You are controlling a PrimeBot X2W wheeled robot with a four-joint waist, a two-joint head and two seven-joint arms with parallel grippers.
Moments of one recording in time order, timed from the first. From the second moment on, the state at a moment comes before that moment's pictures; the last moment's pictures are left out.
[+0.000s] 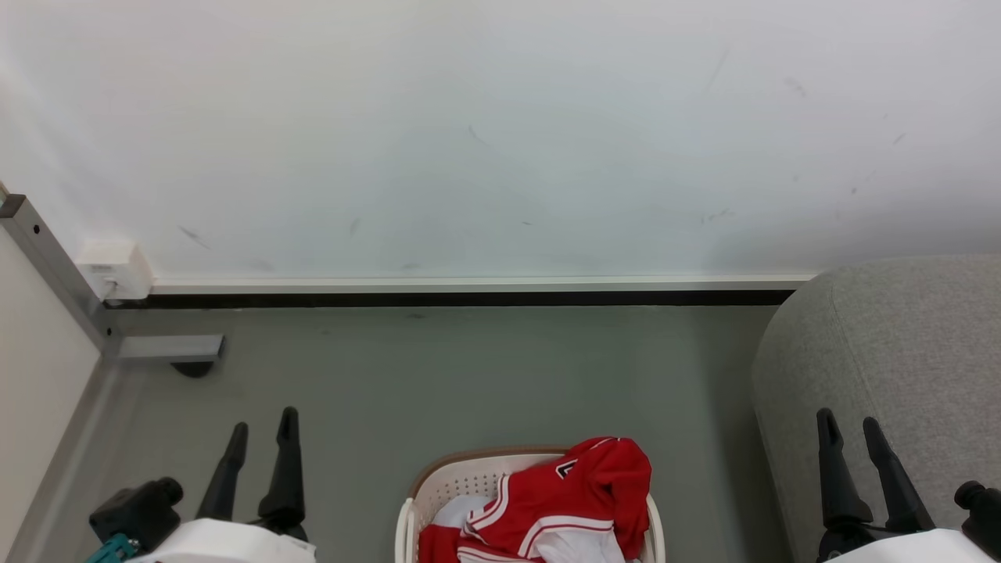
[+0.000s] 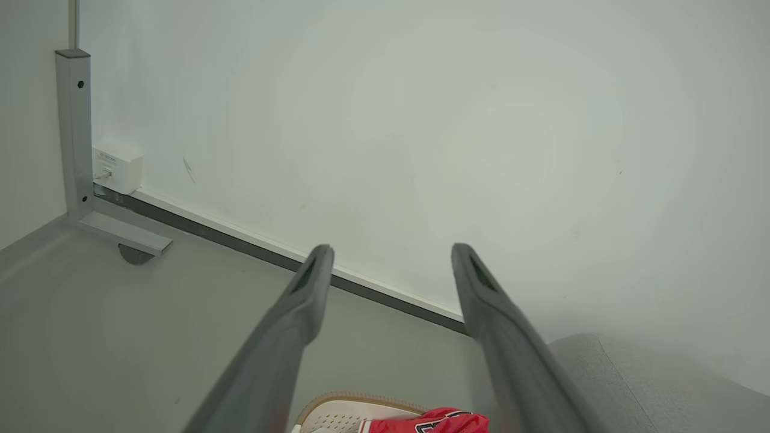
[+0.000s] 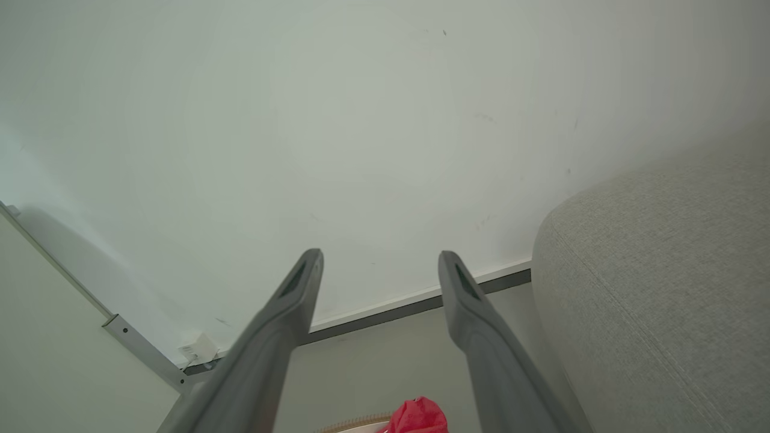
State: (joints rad) left arm -0.06 0.08 0.00 0.16 -0.53 -0.07 -0.14; right arm -0.06 -0.10 0.07 0.20 0.66 0.13 -0.17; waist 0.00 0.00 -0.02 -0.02
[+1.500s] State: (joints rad) left arm -0.06 0.08 -0.03 0.21 -0.17 -0.08 -0.23; right arm -0.04 -0.06 0.07 0.19 0.23 0.13 -0.18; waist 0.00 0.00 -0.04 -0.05
